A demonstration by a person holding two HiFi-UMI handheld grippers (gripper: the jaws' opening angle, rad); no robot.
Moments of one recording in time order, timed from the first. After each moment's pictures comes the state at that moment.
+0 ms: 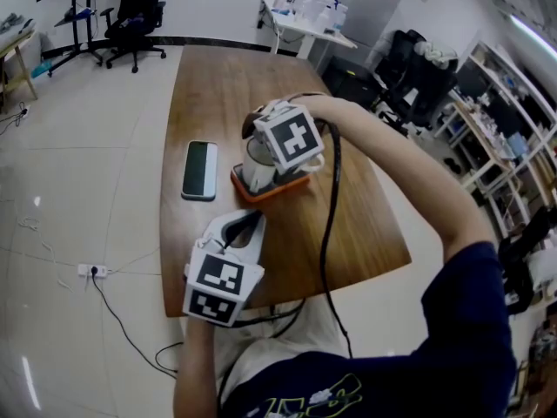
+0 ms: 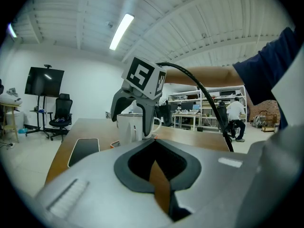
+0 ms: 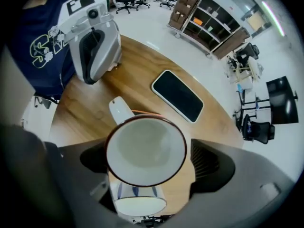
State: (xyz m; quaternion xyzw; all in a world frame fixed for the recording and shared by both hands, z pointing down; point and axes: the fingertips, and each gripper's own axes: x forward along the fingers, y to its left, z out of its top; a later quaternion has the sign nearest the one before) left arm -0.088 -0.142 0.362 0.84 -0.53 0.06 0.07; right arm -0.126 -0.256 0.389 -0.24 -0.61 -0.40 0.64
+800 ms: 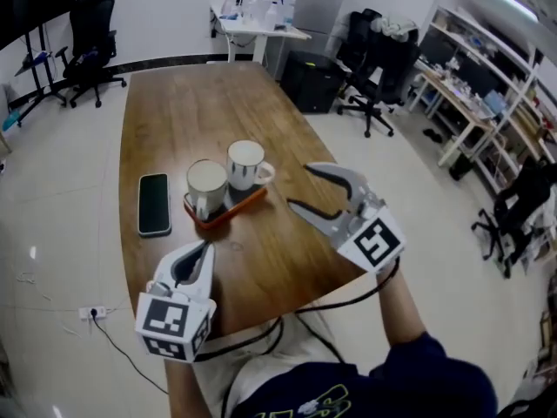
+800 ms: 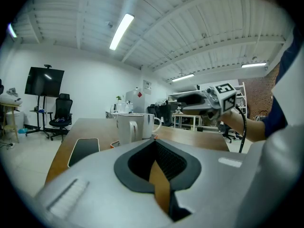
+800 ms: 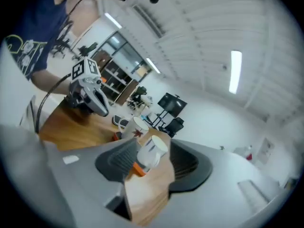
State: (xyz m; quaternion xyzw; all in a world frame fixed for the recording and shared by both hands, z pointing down) left arm -0.098 -0.141 0.356 0.84 -0.54 0.06 0.07; right arm 0.032 -0.222 0.286 0.20 -0.89 -0.35 0.23
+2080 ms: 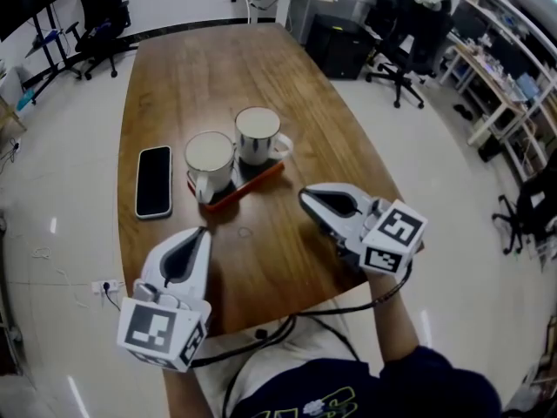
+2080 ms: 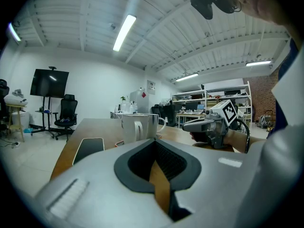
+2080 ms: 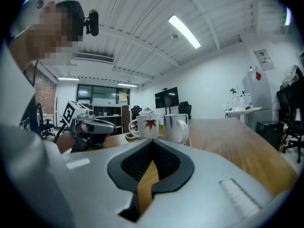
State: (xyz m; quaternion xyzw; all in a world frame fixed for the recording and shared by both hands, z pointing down) left arm -0.104 -0.140 0.351 0.82 -0.56 0.05 0.07; right arm 0.033 -0.221 0.353 0.18 -0.98 0.05 0.09
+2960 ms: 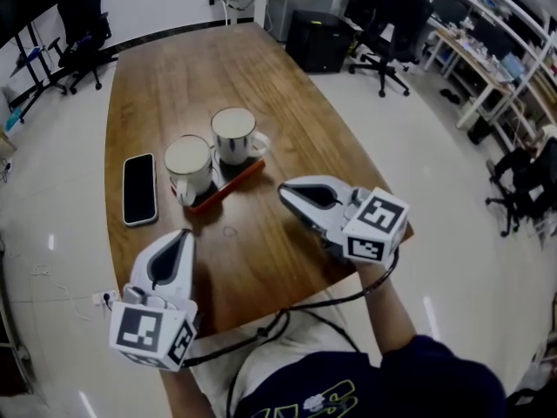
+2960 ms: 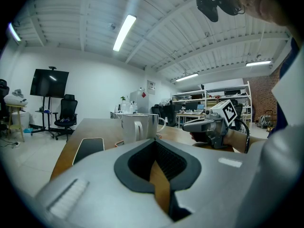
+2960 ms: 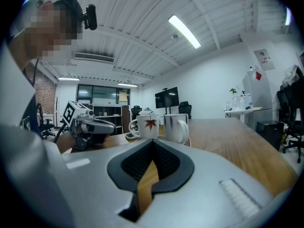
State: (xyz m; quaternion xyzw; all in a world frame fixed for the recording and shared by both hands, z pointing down) left arm -0.105 -0.140 0.351 0.82 -0.56 0.05 0.07; right arm 0.032 -0.221 0.353 0.18 -0.98 0.05 0.09
